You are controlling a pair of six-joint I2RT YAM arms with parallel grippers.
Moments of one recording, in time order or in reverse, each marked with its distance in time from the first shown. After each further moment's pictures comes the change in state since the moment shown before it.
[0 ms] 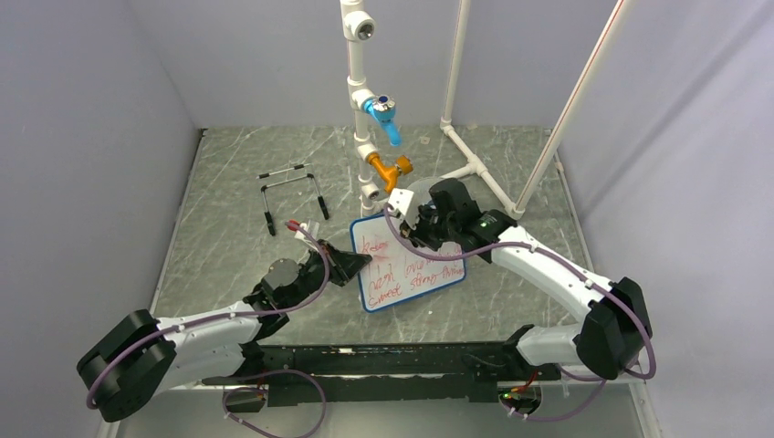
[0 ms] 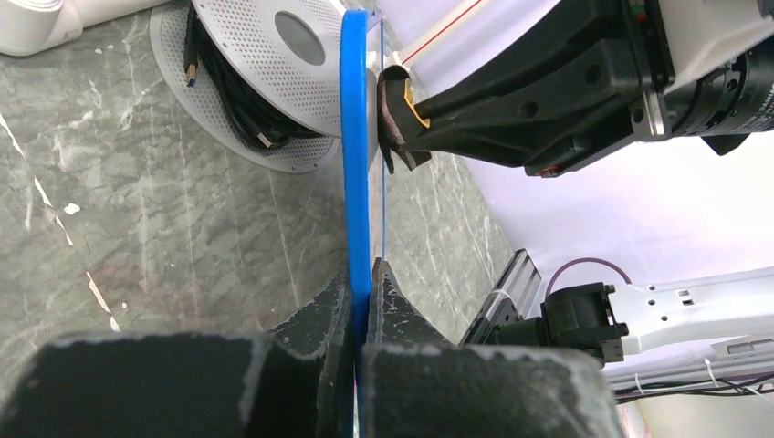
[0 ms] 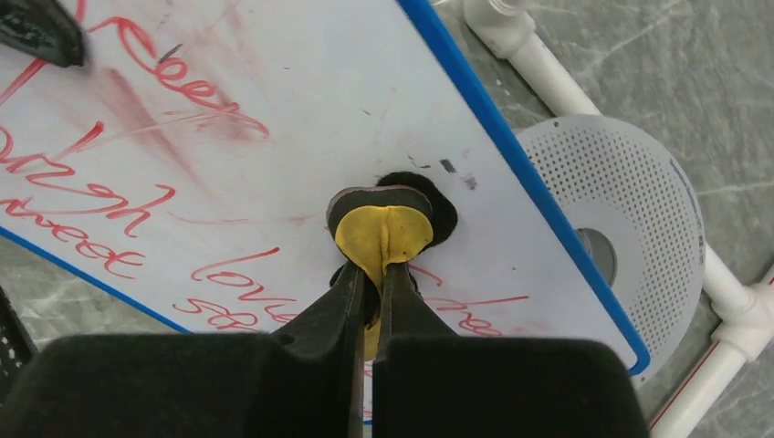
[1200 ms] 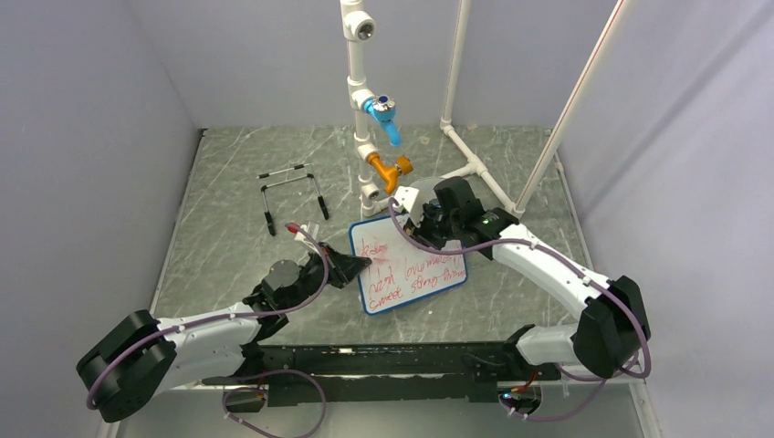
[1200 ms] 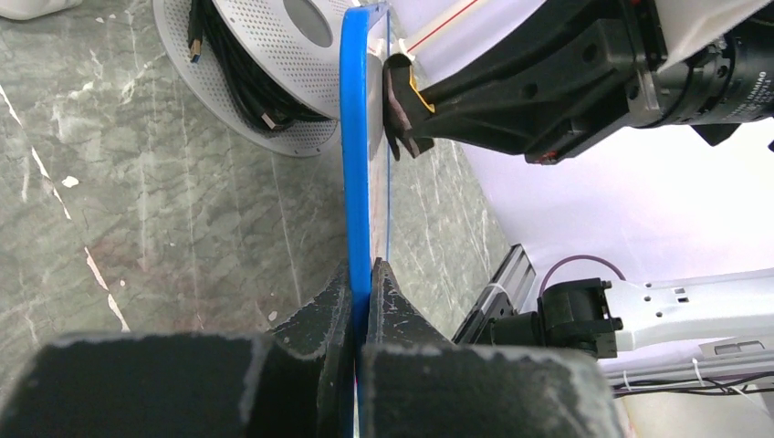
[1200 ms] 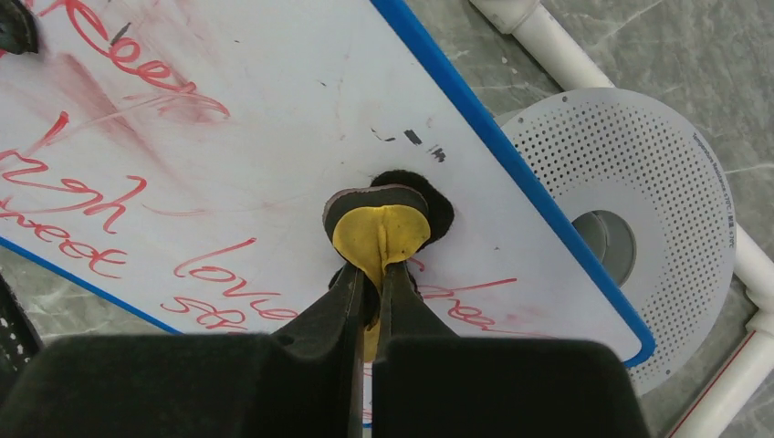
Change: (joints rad) left arm 0.001 -0.003 -0.014 -0.021 0.003 -0.038; right arm -0.040 0.014 -0.010 -0.016 -0.050 -0.001
